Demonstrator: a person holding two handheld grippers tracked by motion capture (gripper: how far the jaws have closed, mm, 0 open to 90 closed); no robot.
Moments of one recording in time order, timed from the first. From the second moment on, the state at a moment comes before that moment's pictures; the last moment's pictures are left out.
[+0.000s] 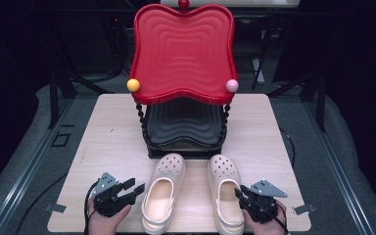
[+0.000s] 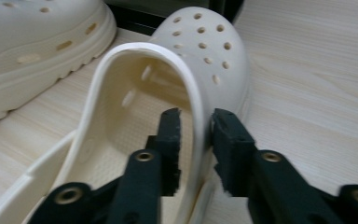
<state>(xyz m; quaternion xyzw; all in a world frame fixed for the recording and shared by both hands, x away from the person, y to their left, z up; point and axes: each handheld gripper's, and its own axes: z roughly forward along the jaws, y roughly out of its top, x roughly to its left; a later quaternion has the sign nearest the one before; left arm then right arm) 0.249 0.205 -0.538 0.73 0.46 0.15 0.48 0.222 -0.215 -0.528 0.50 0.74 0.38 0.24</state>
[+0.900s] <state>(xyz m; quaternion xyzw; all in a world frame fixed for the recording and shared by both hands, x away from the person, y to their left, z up) 0.247 0.180 -0.545 0.76 0.43 0.11 0.48 0.235 -0.160 -0.527 0.49 0.74 0.41 0.19</state>
